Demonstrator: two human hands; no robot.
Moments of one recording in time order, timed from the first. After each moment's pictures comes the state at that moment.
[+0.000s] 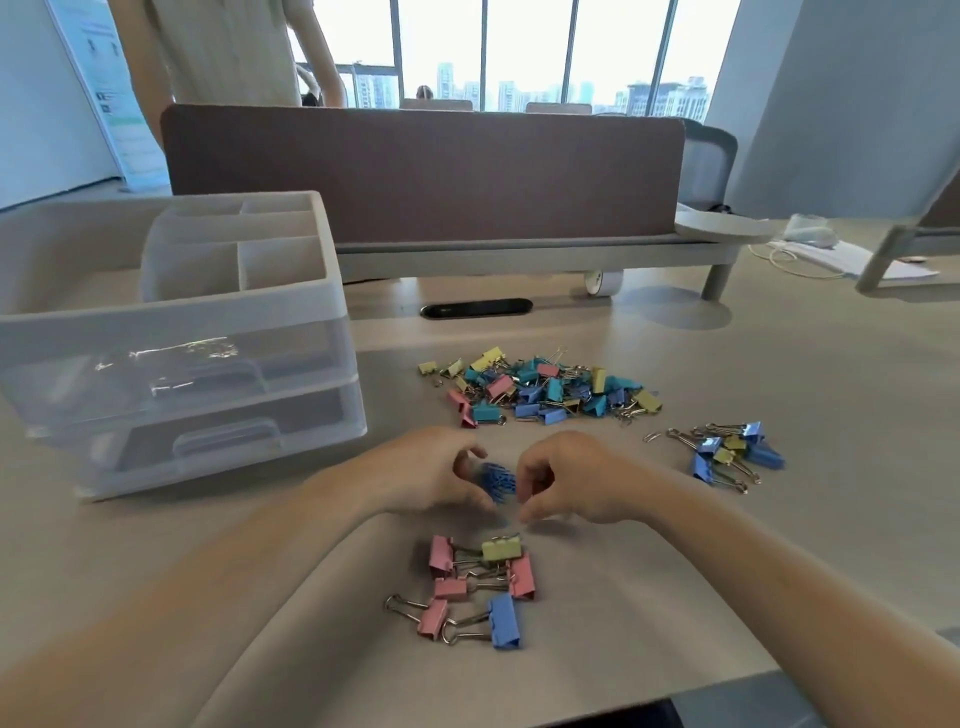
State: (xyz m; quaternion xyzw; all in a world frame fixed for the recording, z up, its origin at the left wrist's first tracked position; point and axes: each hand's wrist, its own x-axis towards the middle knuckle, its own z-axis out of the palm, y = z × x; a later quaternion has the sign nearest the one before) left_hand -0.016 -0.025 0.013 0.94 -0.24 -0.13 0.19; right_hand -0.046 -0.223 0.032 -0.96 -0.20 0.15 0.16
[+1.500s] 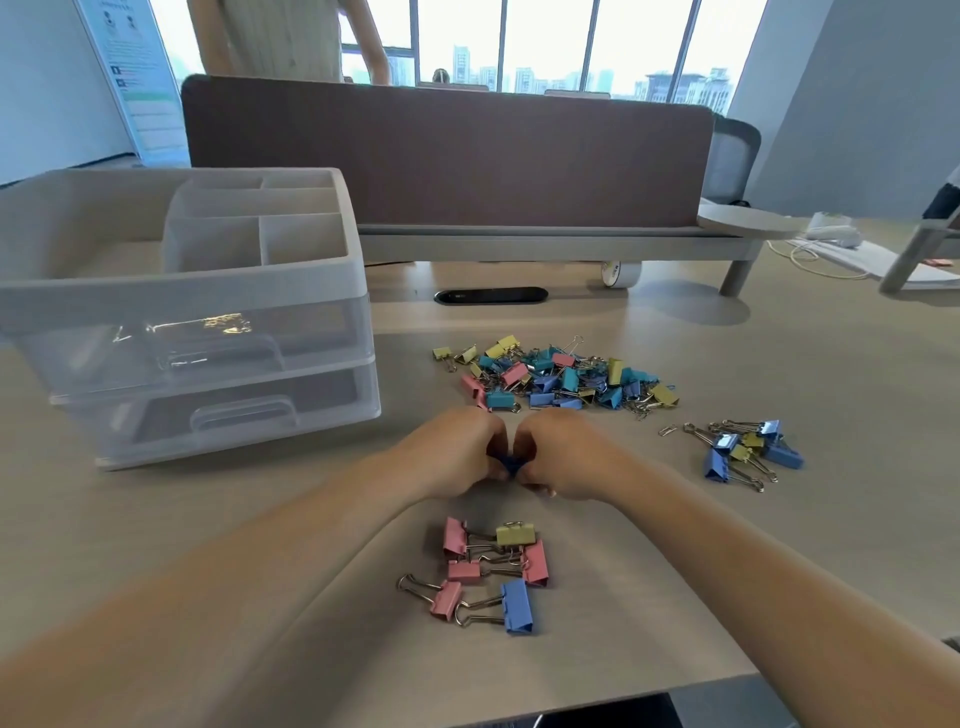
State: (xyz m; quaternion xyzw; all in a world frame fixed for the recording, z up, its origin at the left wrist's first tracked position) left_hand -0.006 -0.040 -0.002 0.95 -0.25 -0.05 0.18; right_hand -0.022 -0.194 0.018 -0.98 -0.13 0.11 0.11
